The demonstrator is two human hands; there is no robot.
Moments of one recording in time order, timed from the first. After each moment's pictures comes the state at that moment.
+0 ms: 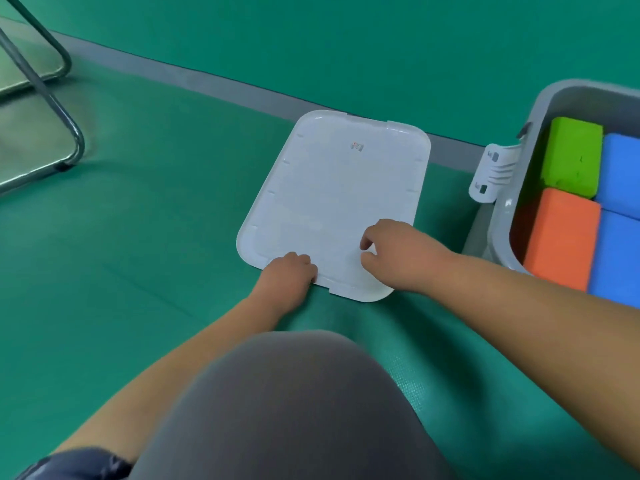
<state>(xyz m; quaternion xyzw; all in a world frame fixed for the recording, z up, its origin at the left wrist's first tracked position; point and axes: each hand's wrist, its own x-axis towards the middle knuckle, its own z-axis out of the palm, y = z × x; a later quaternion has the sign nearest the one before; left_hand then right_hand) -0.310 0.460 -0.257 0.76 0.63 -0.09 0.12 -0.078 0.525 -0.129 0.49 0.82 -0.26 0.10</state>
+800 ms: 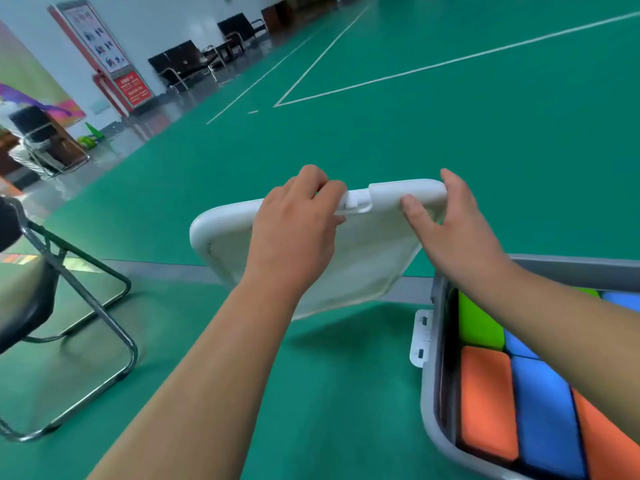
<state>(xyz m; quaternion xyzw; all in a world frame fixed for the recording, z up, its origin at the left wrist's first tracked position) -0.147 0.637 0.180 0.79 0.52 0.19 -0.25 0.075 0.666 0.100 0.58 0.61 -0.29 -0.45</state>
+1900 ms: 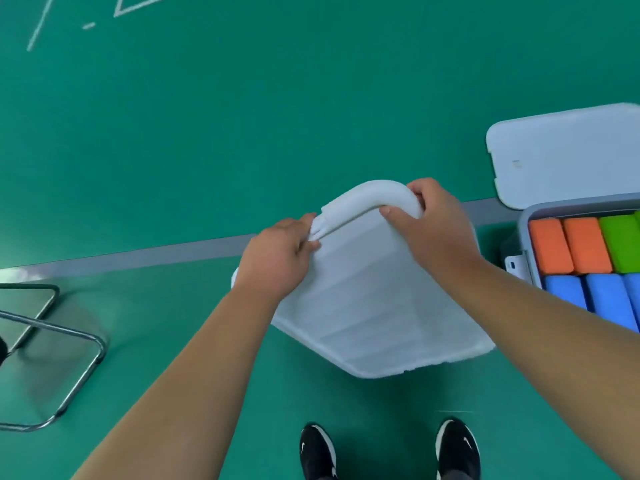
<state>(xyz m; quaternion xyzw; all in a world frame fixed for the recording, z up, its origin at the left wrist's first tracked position) 0.086 0.619 0.328 0.82 0.55 0.01 0.15 0.338 0.576 0.309 0.75 0.46 -0.32 -0.34</state>
